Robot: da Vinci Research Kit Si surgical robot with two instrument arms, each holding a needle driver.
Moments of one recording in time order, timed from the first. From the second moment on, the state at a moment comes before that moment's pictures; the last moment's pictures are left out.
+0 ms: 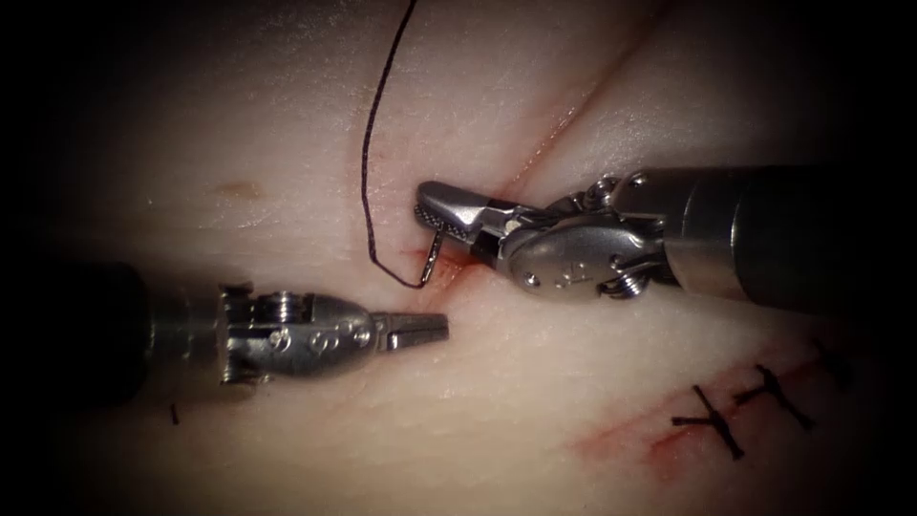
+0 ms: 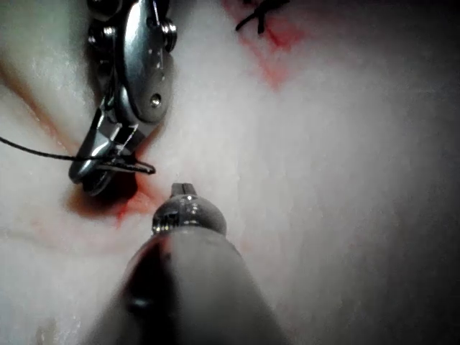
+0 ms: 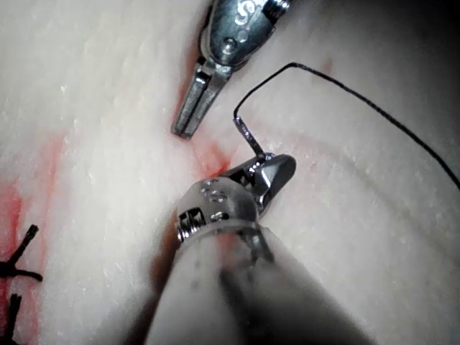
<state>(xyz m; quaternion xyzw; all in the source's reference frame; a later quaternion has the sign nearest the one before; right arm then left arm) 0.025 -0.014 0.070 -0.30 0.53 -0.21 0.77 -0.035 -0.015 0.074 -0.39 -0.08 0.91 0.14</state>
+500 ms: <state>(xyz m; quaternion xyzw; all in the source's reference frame) 0.024 -0.012 0.071 -0.21 0.52 -0.09 0.82 -0.036 -0.014 0.075 -0.39 -0.07 0.91 0.15</state>
